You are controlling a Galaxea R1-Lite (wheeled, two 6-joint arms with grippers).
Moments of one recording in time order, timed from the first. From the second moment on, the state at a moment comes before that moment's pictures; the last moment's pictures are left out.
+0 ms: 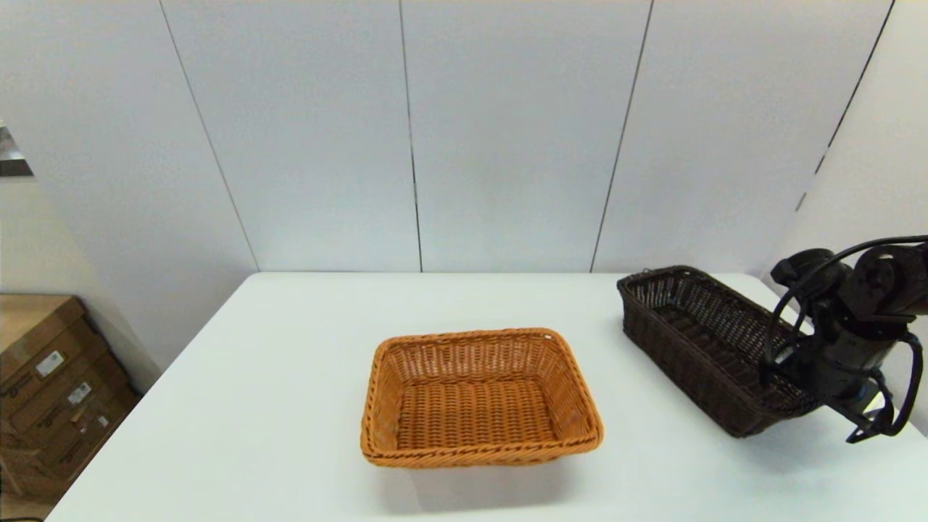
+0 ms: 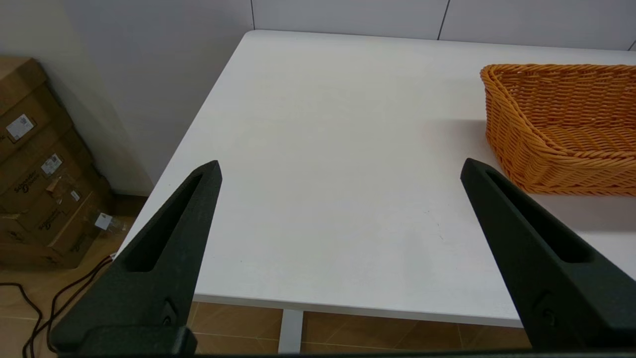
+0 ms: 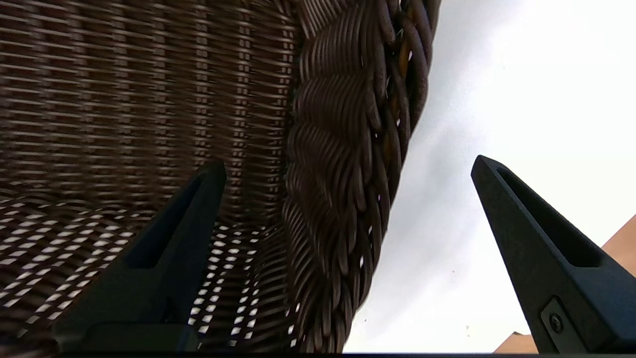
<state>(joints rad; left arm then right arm) 0.01 0.00 -0.06 0.14 0.04 -0.07 -0.14 1.99 -1.15 0.49 -0.29 0.89</state>
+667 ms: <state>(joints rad) 0.01 0.00 -0.06 0.14 0.04 -0.07 -0.15 2.02 -1.16 0.50 -0.29 0.96</state>
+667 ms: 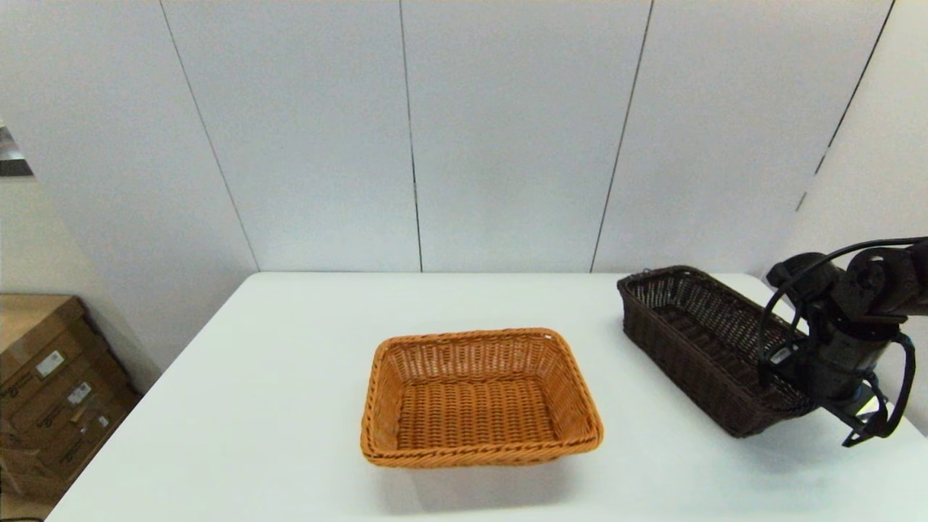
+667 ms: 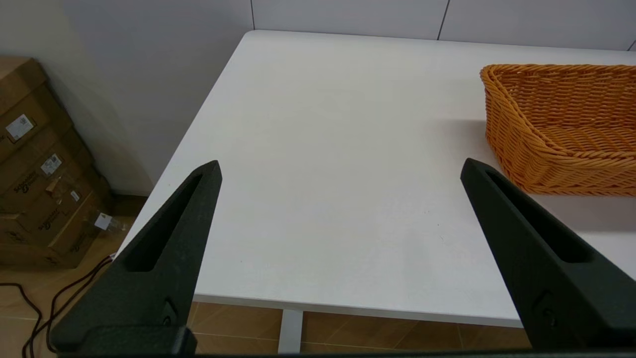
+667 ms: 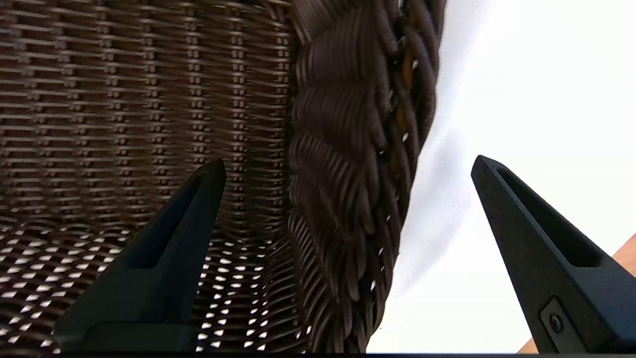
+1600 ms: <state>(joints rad) 0.01 0.00 -0.06 0.14 0.04 -0.07 -0.19 2.05 -1.18 0.50 -0.24 0.98</state>
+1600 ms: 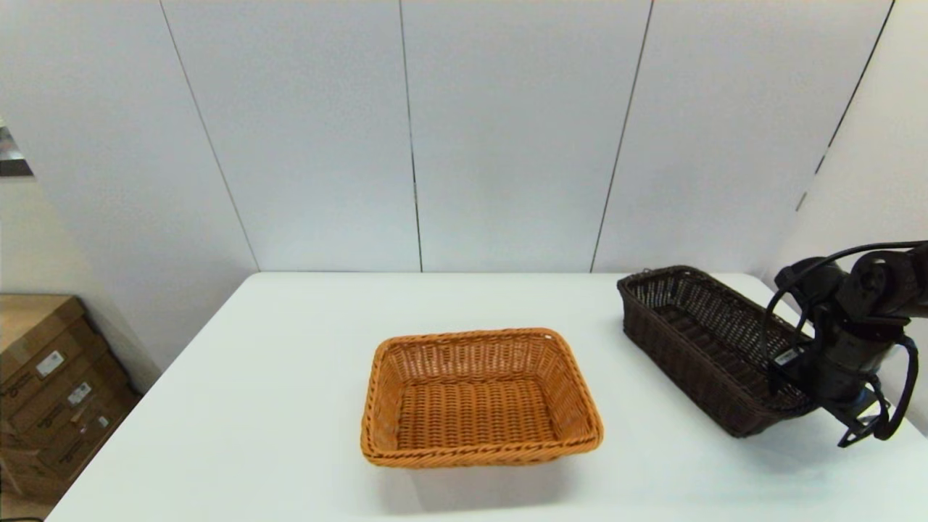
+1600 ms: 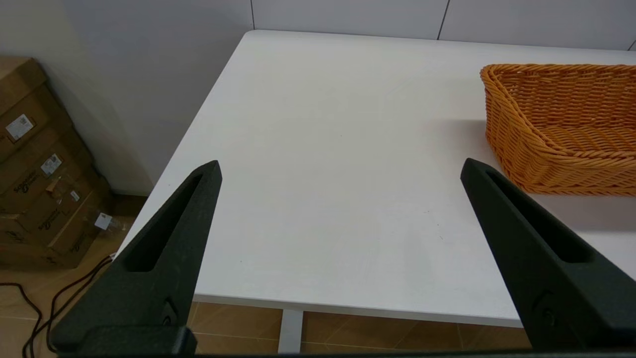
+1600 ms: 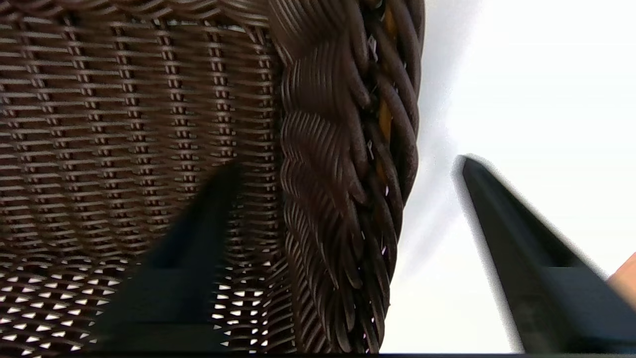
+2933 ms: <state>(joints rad) 0.01 0.00 -0.06 0.14 0.04 -0.07 -0.31 1.99 -1.21 0.50 0.03 0.97</state>
